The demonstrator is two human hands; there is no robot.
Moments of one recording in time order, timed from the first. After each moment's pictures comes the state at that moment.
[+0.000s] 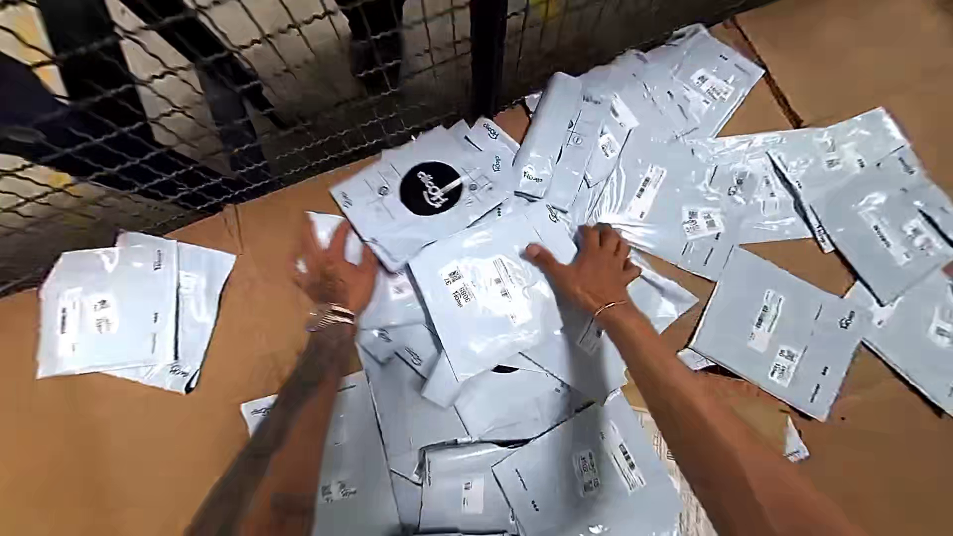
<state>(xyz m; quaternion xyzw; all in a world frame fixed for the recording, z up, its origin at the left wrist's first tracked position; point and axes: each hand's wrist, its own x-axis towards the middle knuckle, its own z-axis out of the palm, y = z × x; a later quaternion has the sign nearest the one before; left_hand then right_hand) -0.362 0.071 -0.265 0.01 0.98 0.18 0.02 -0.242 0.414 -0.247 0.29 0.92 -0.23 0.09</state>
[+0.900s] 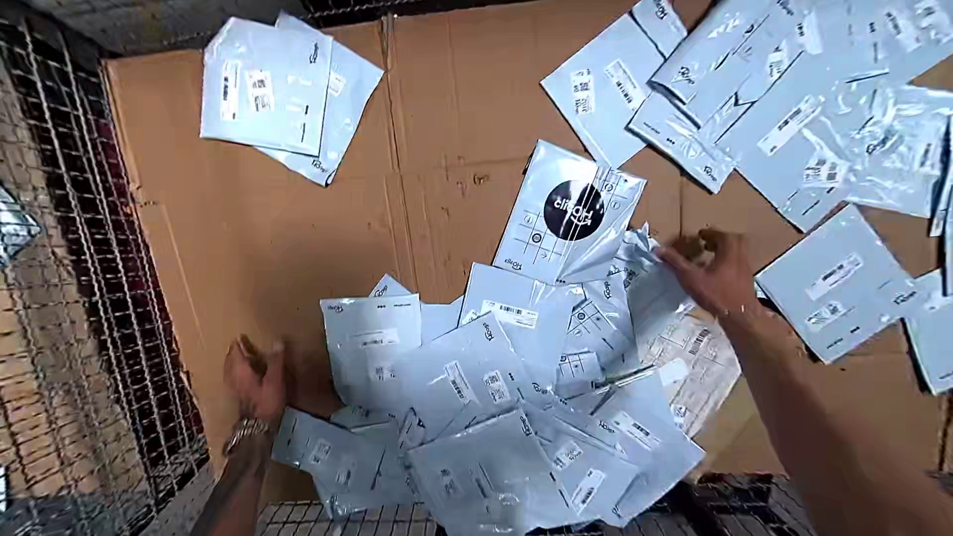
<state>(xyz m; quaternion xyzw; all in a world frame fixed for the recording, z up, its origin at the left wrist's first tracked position) 0.039 -0.274 -0.207 -0.31 0.91 0.25 0.11 -0.110 0.411 -0.215 0.20 0.93 -0.26 0.17</state>
